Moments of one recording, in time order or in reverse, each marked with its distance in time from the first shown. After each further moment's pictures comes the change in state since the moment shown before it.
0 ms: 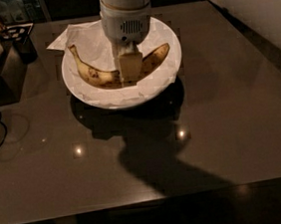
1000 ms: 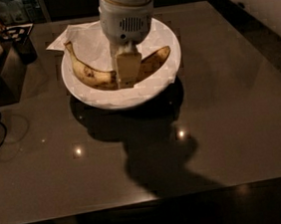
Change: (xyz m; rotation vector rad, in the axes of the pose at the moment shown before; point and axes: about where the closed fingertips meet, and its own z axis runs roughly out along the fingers) arm -0.013 0.016 -0.013 -0.004 -0.053 0.019
